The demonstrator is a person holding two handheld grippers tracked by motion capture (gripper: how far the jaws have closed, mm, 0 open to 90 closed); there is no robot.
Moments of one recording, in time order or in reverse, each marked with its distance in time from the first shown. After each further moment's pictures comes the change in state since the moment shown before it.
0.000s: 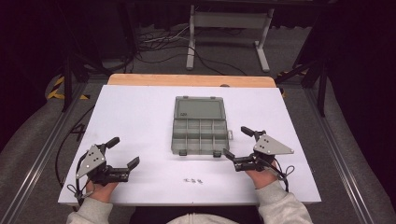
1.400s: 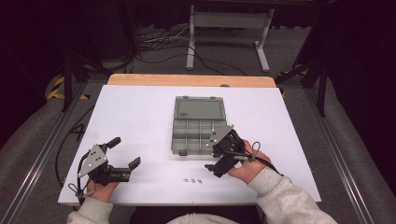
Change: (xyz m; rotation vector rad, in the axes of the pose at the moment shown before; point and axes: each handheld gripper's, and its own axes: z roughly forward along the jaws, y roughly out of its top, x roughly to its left) left arm -0.001 0.001 0.003 0.028 -0.001 0.009; right arm 0.044 0.067 0.064 0.761 0.259 -0.243
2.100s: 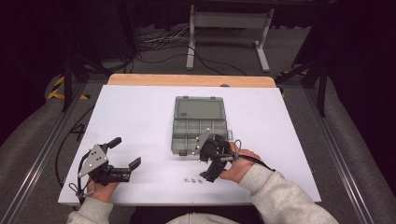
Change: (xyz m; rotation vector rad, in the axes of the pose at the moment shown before) left arm 0.000 0.000 0.001 0.002 -0.007 0.001; right arm 0.014 0.021 0.028 0.190 0.120 -0.093
